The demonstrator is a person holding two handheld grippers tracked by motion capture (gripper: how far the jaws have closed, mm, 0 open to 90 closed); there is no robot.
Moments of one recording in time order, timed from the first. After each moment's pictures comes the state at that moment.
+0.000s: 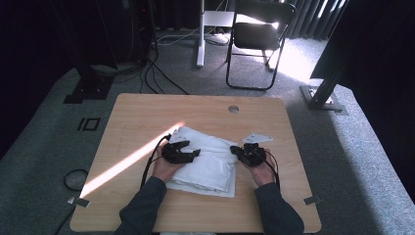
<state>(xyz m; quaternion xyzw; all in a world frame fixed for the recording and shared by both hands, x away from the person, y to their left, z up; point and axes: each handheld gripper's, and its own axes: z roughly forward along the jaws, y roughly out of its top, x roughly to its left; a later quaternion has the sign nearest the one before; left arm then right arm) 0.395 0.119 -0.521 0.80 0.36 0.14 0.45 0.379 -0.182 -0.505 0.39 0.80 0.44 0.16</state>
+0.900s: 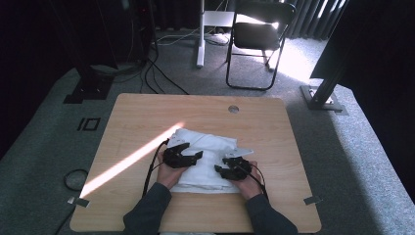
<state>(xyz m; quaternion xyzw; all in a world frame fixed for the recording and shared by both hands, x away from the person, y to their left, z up) 0.379 0.113 -0.524 0.76 0.41 0.13 0.49 0.355 -0.139 -0.544 0.38 0.83 0.40 0.13</state>
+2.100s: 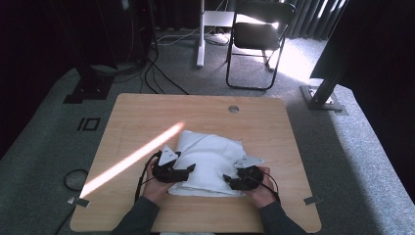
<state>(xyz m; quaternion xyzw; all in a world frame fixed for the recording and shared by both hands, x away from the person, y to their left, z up) 0.317 0.137 -0.509 0.79 0.36 0.18 0.47 0.318 -0.165 -0.528 0.34 0.85 0.36 0.17</state>
